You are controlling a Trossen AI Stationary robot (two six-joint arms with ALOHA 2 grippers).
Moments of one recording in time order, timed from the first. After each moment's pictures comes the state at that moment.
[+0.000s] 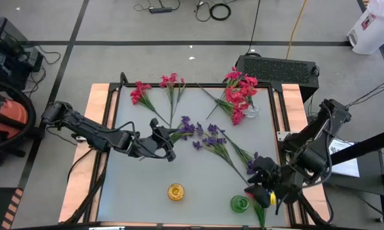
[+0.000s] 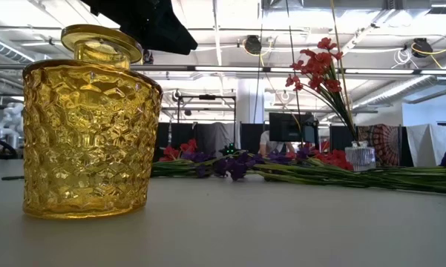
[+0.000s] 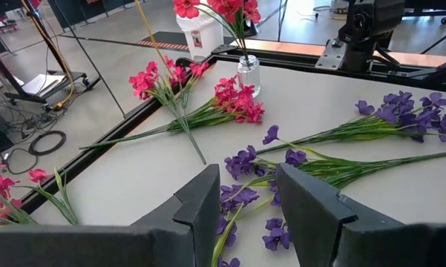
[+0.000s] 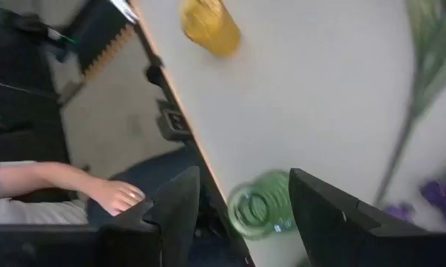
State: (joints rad) left arm -0.32 1.33 0.80 0.07 -0.77 -0.26; right arm 0.87 1.35 1.37 -0.99 0.37 1.44
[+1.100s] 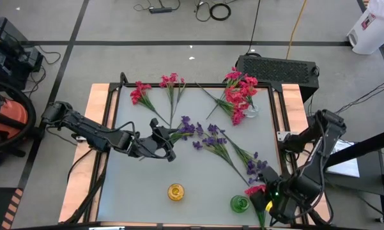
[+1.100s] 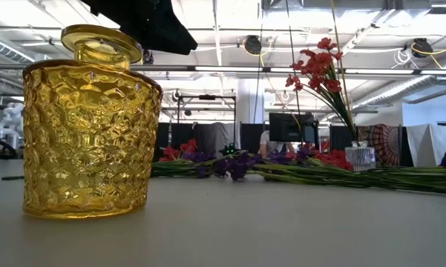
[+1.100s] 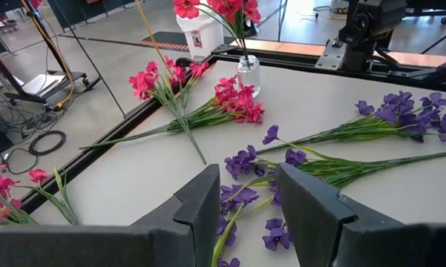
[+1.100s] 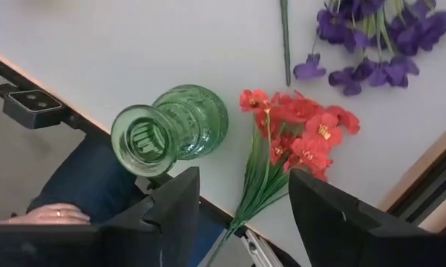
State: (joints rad) left arm -0.32 1.33 0.80 0.07 -0.77 -0.26; right arm 0.97 1.55 1.44 -1.28 0.18 2.04
